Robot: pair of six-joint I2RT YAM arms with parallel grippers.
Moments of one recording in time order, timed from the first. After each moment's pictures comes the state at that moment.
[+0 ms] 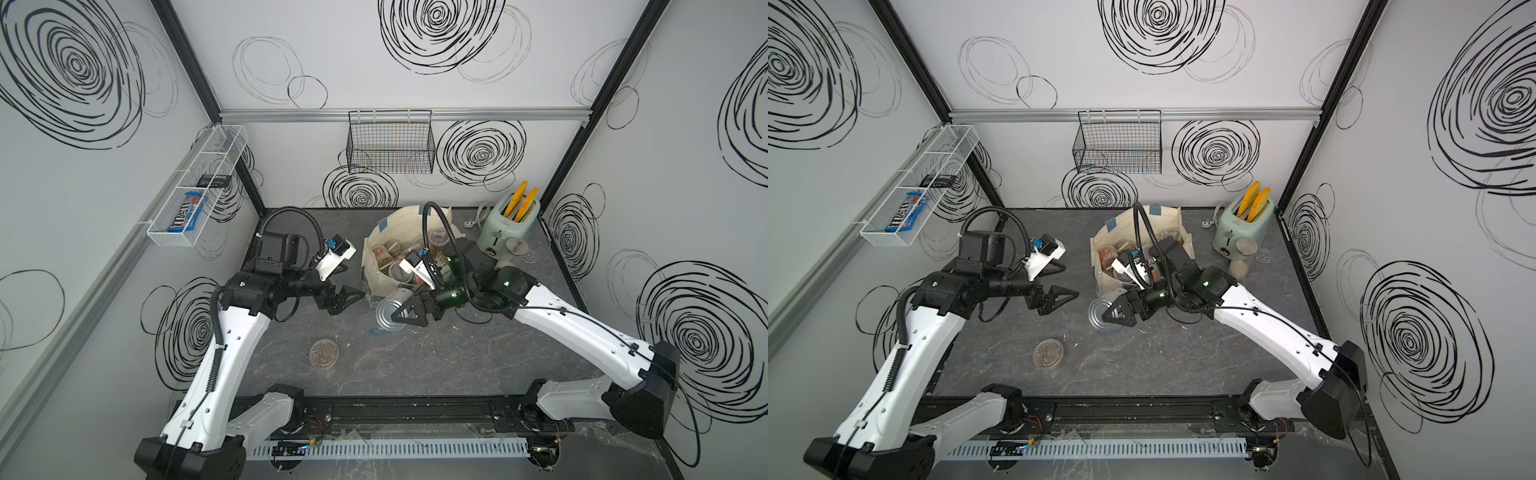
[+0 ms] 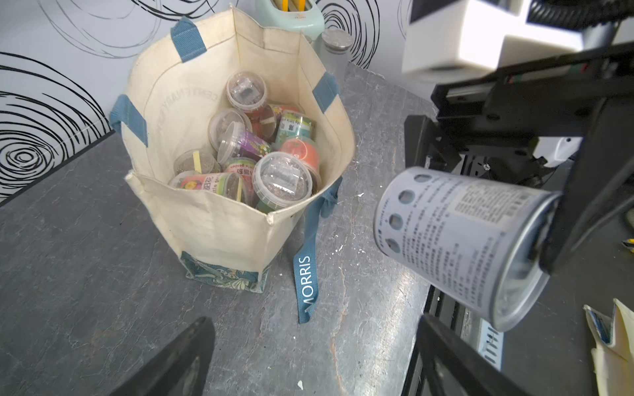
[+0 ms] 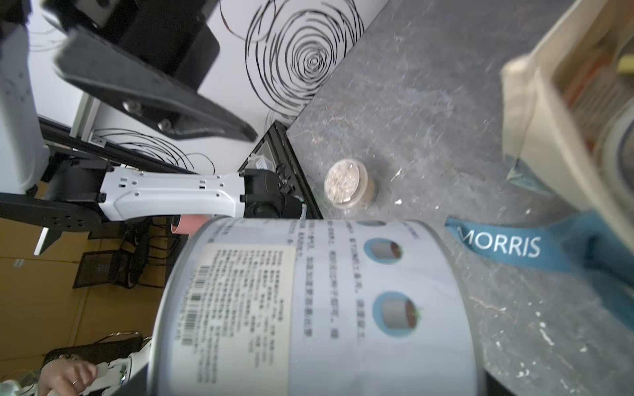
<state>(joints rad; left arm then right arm) -0.15 1.06 1.23 -1.01 0.74 0.49 0.85 1.30 1.20 -0.63 -0.70 0.36</state>
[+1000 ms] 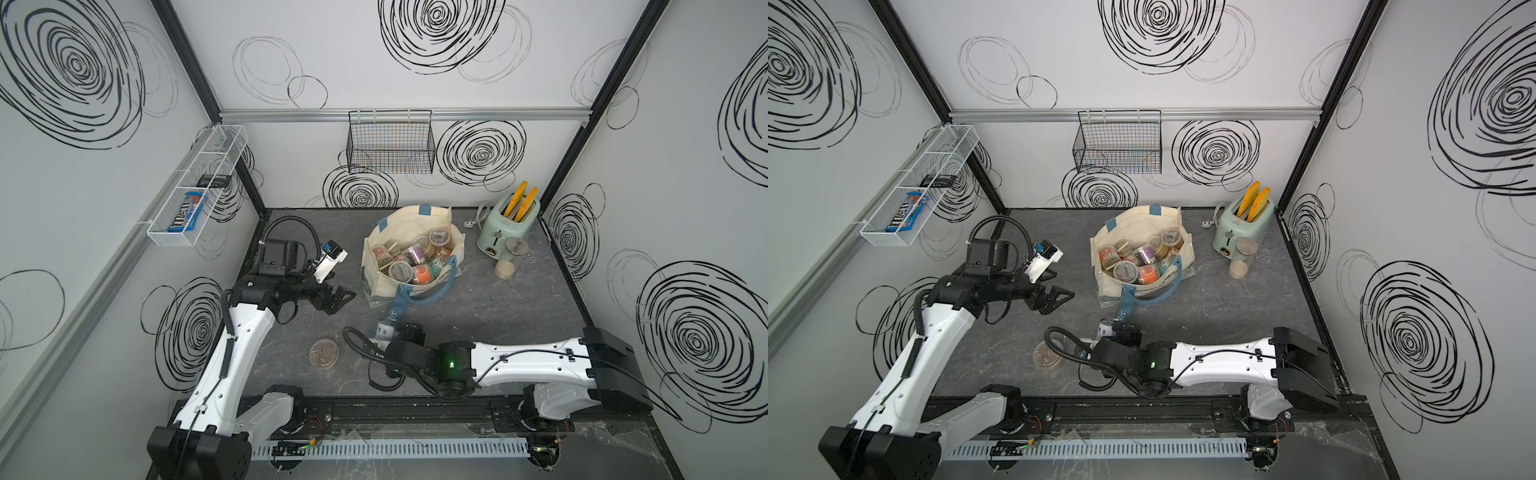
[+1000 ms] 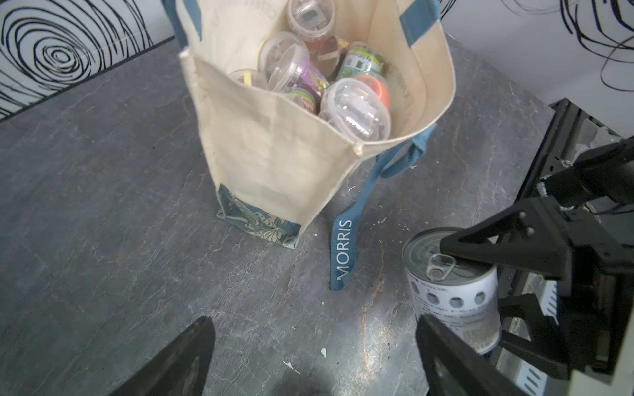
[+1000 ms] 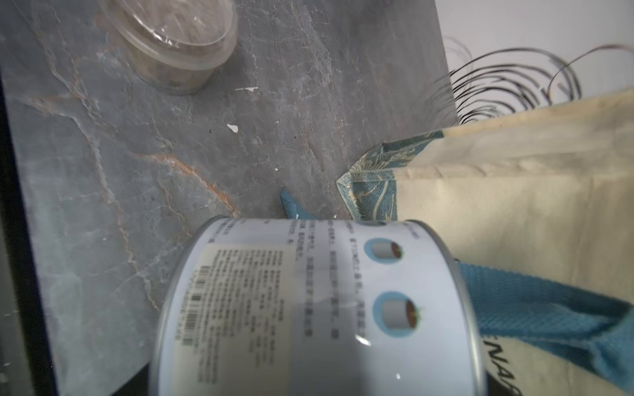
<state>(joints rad) -0.04 1.09 1.08 -0.92 0.63 0.44 1.44 1.48 0.93 -0.29 0.61 -0.36</state>
